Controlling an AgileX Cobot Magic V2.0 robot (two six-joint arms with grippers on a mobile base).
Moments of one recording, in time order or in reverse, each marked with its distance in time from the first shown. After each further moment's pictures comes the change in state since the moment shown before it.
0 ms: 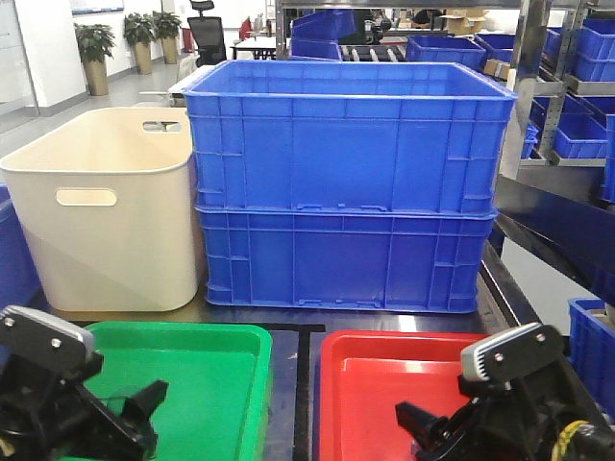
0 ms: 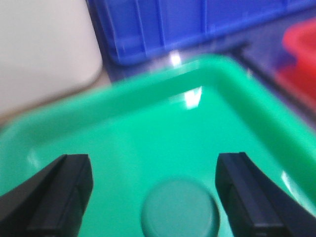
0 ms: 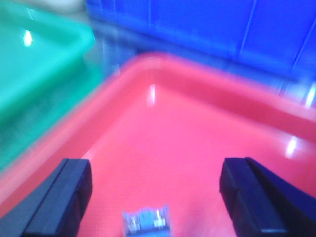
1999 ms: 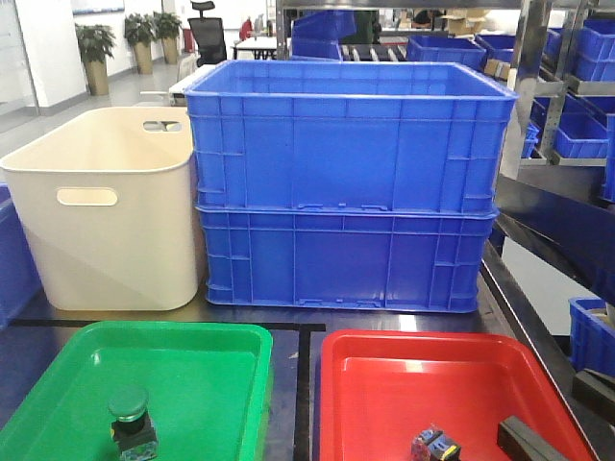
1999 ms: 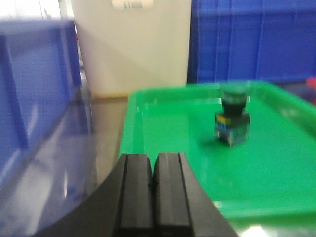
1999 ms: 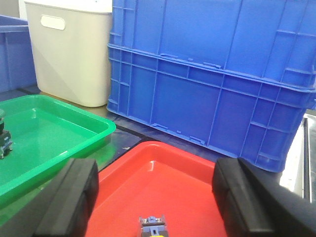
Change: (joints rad) left arm 0.262 -1.303 0.658 0.061 0.371 -0.159; right arm 0.000 -0.609 0.232 -0.129 0.031 0.086
